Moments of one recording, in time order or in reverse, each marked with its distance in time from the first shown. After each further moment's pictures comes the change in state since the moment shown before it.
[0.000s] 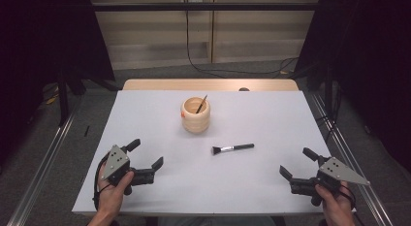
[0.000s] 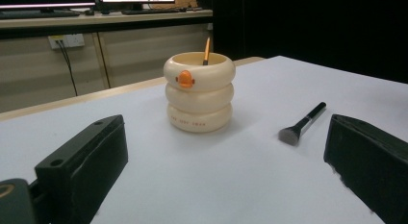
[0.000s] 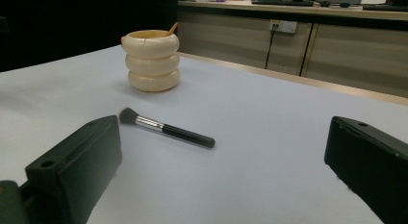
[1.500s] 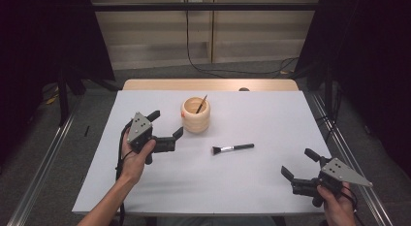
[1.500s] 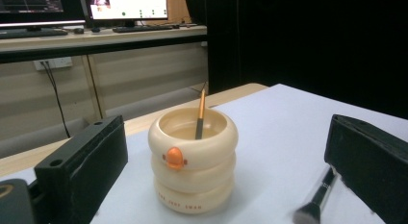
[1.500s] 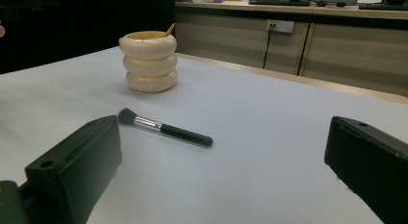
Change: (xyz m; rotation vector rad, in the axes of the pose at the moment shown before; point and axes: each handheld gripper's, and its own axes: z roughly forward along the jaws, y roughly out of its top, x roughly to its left) left arm 0.001 0.049 0.076 -0.046 -0.029 0.005; right arm 0.000 0.000 -0.003 -0.004 -0.010 0.015
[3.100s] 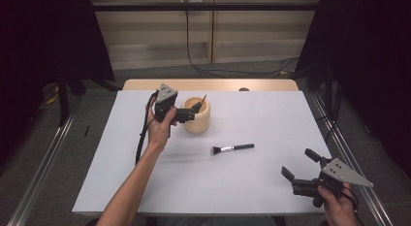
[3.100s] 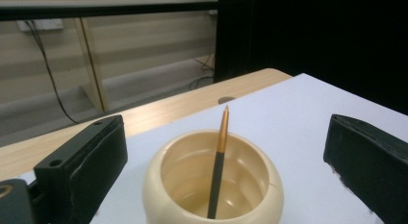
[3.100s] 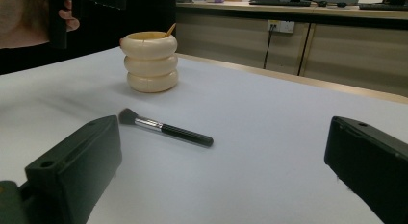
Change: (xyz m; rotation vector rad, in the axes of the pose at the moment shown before) left arm 0.022 0.025 0.103 0.137 0.032 -0.038; right arm 0.000 0.000 -0.001 0.000 0.004 -0.002
